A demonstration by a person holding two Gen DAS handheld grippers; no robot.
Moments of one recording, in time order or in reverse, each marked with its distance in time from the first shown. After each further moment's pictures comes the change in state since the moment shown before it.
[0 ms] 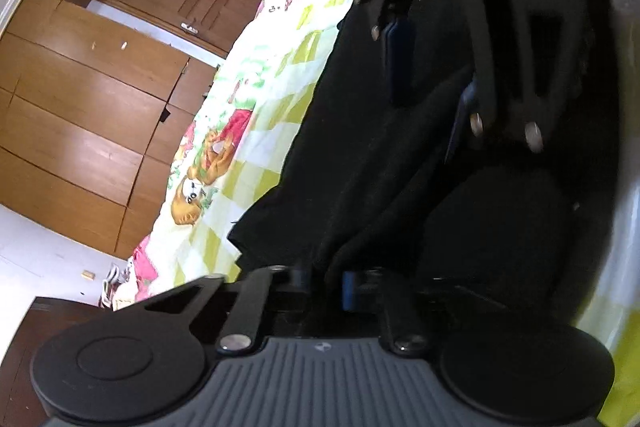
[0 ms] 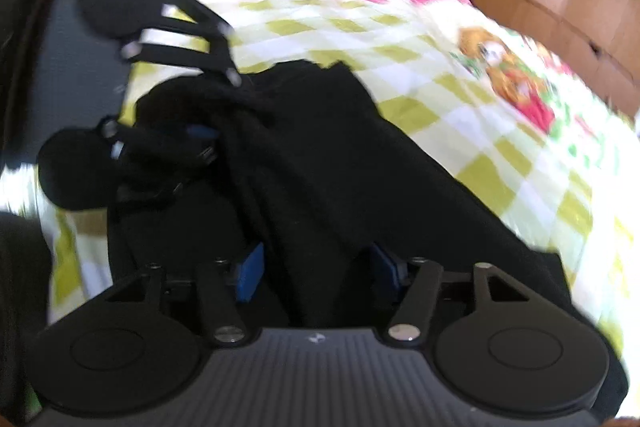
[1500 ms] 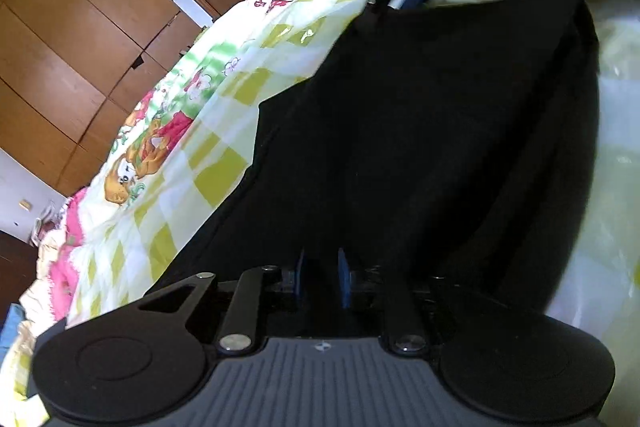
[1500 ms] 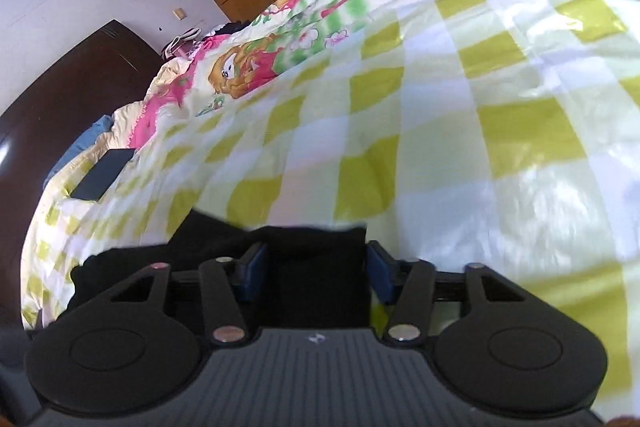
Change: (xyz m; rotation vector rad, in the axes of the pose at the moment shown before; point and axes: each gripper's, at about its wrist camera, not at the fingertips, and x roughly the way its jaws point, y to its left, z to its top) left arm 0.026 -0.040 0.124 -0.261 0.061 -0.157; right arm -0.053 -0.256 -0.178 1.053 -0.180 0.043
